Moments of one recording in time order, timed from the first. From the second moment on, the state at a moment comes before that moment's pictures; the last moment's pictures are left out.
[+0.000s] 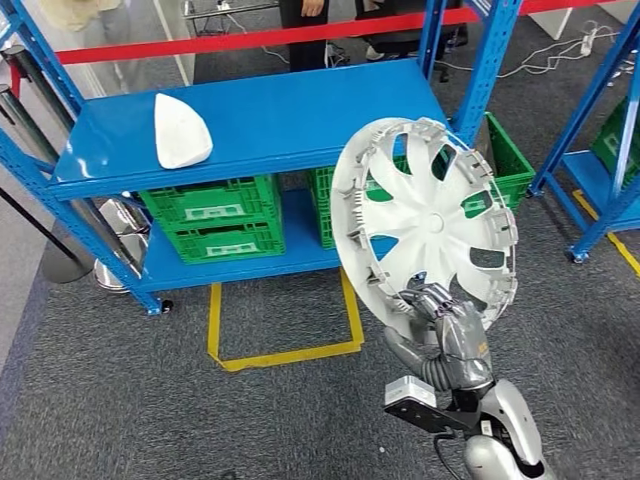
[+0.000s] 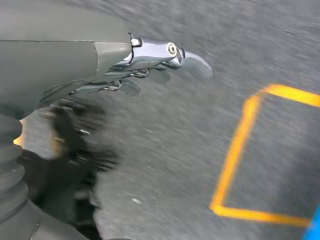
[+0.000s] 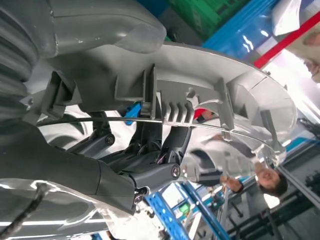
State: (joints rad) left arm -0.02 -0.07 0.61 -0.23 -0.18 -0.23 -0.70; right arm 0.12 -0.19 0.40 -1.82 0.77 -0.40 -0.25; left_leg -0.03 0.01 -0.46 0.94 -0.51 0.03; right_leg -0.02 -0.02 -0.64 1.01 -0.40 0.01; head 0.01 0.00
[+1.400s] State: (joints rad) left arm -0.06 -0.09 0.67 -0.27 -0.25 -0.18 -0.70; right arm 0.24 -0.19 0.39 -1.89 0.82 -0.45 -0.22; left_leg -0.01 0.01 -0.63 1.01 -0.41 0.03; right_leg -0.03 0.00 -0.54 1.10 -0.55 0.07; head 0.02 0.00
